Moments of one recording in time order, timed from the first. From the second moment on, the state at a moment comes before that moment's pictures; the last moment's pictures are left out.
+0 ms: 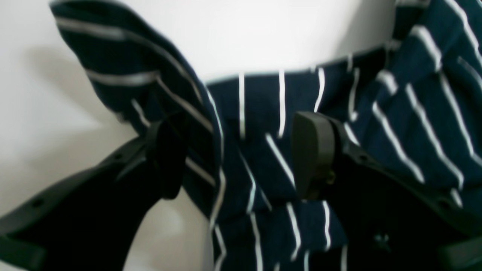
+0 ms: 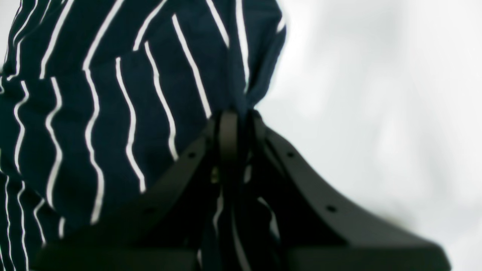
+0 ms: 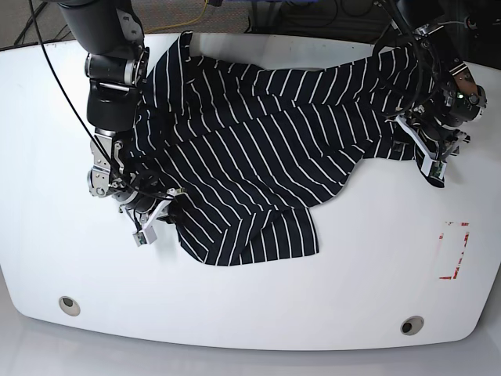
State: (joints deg) left arm 4.6 -4.6 -33.4 99.9 -9.9 -41.8 58.5; right arm 25.5 10.5 12.6 41.8 7.2 40.3 -26.7
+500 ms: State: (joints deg) left arm 1.3 -4.6 -32.2 96.3 -4.5 -41.8 57.0; right arm 25.4 10.6 12.6 41.8 7.4 40.4 -26.7
